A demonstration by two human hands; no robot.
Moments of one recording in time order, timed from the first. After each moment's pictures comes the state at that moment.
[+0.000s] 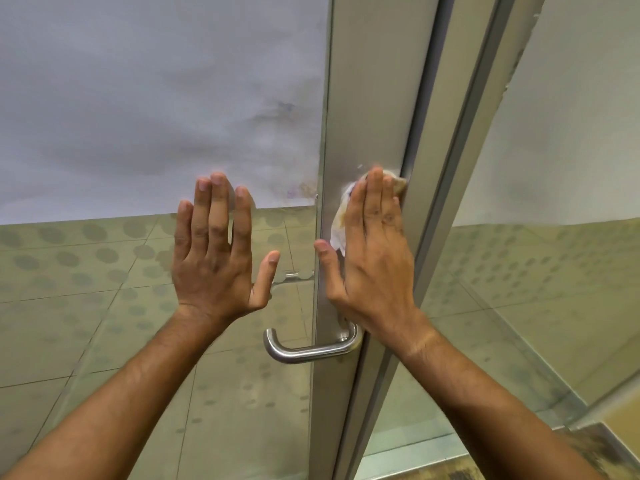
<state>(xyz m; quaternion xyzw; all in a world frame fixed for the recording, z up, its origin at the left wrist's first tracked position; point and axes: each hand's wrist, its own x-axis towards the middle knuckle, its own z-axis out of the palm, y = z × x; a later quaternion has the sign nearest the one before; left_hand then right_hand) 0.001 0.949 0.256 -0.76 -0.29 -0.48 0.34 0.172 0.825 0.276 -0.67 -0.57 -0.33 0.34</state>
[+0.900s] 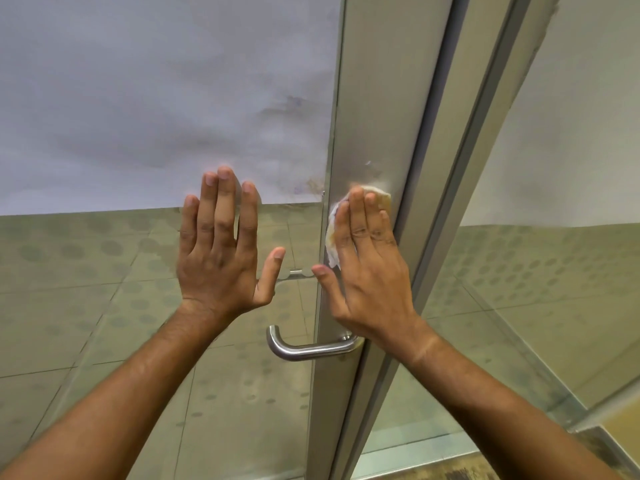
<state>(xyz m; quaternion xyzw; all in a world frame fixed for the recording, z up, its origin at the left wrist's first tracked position) 0.002 0.953 0.254 -0.75 -0.28 -0.49 0.34 0.179 0.830 0.252 -0.62 -0.65 -0.33 0.28</state>
